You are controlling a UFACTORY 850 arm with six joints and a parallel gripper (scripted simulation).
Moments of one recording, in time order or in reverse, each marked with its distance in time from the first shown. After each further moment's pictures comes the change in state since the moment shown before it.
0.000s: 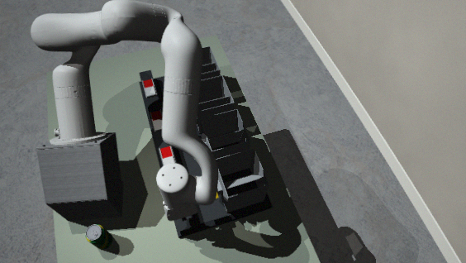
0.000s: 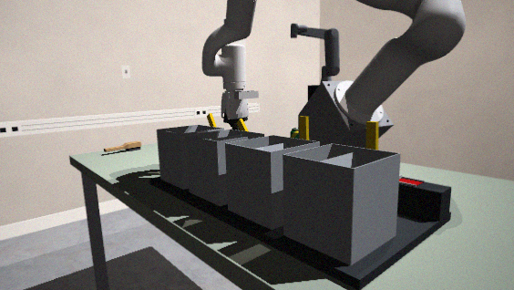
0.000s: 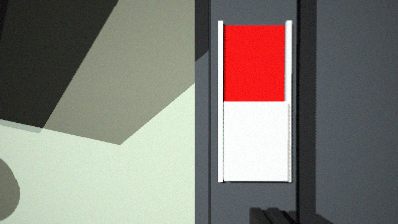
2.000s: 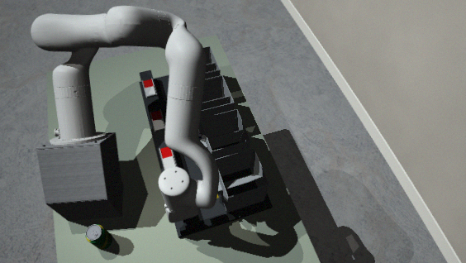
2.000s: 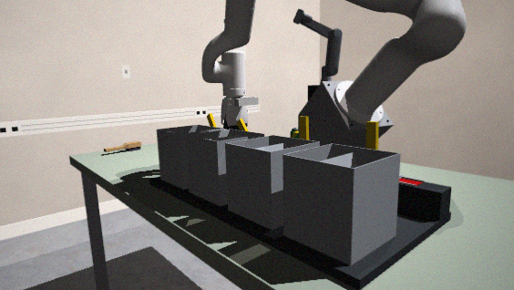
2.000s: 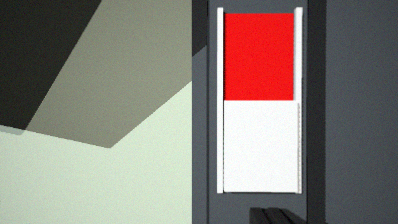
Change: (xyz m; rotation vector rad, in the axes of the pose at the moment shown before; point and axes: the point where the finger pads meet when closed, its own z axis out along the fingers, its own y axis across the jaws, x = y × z) arm 0.000 0.002 0.023 -0.001 0.001 -0.001
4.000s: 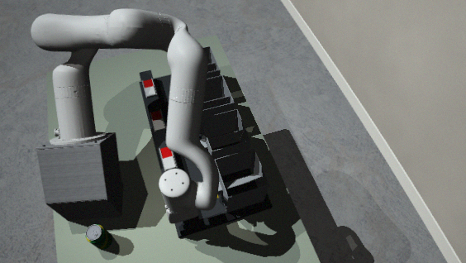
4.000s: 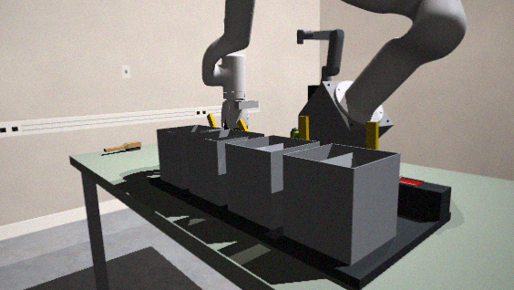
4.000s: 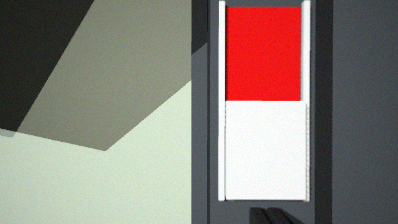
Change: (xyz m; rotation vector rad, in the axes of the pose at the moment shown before) arm 0.001 0.000 0.011 0.000 0.000 0.000
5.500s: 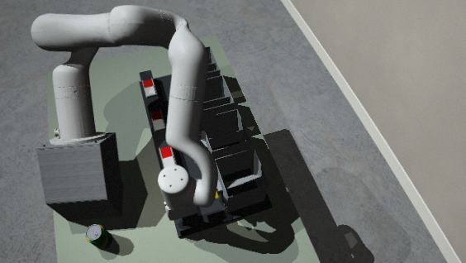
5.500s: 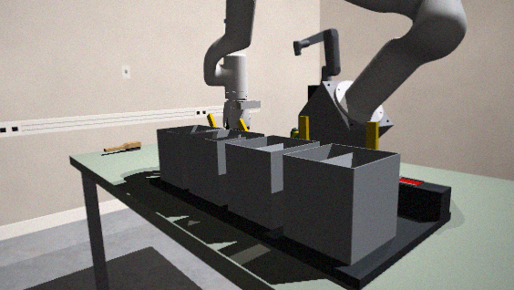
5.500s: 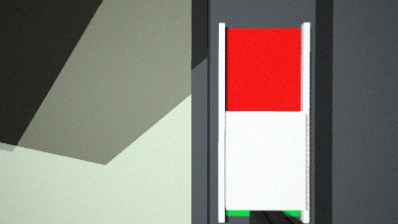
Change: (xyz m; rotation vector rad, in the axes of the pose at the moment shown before) arm 0.011 0.000 0.000 0.000 0.000 0.000
